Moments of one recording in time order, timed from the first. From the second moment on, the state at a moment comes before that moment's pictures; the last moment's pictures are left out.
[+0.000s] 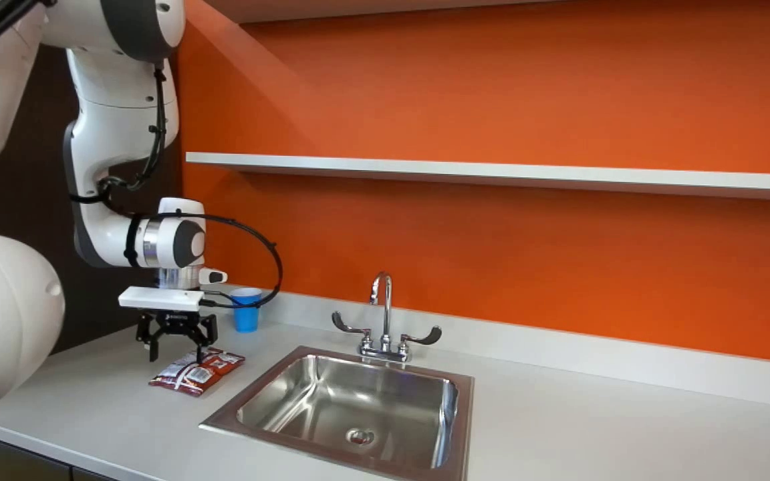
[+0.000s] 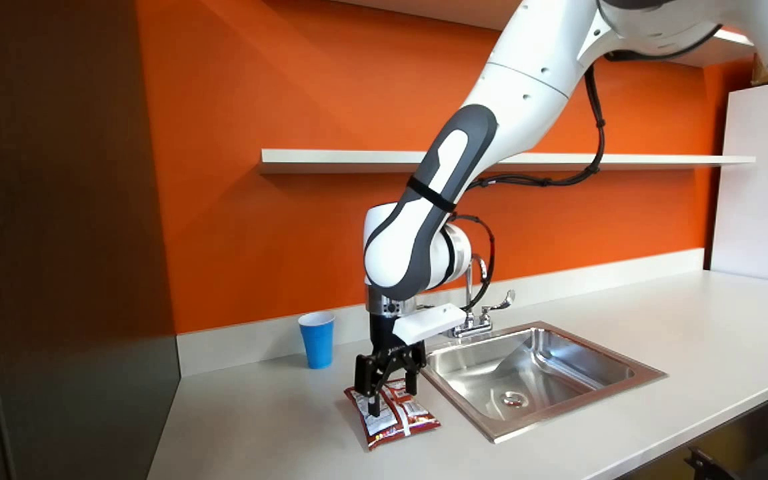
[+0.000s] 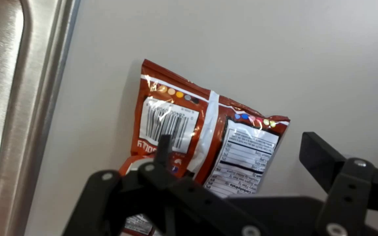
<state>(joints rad) 0.25 0.40 0.21 -2.23 -0.07 2.59 0.05</state>
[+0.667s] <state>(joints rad) 0.25 0.50 0.18 -2.15 -0.07 2.59 0.05</state>
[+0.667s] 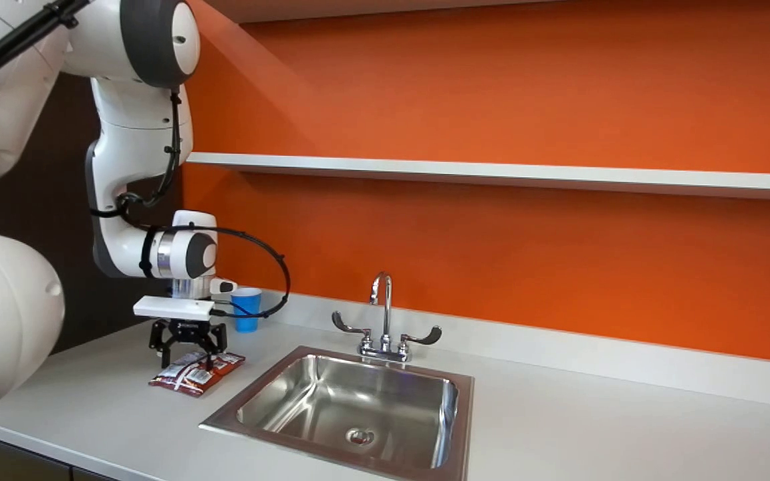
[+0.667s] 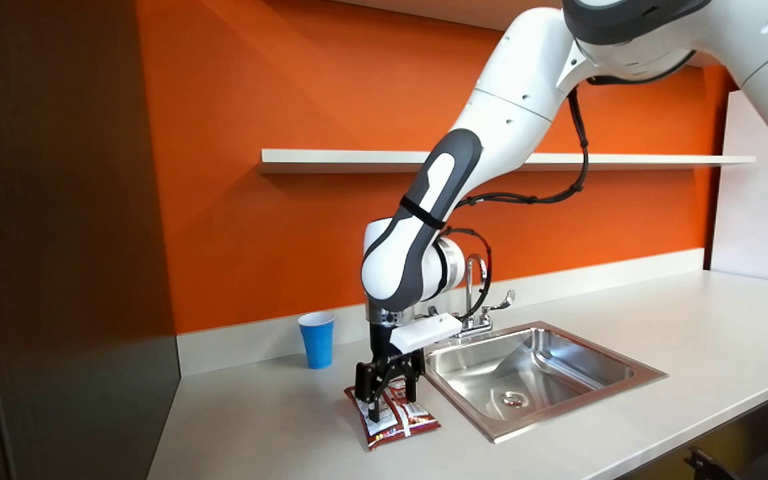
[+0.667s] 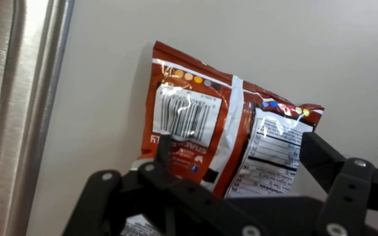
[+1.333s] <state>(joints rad) 0.25 0.52 0.17 -2.10 -0.07 2.59 0.05</state>
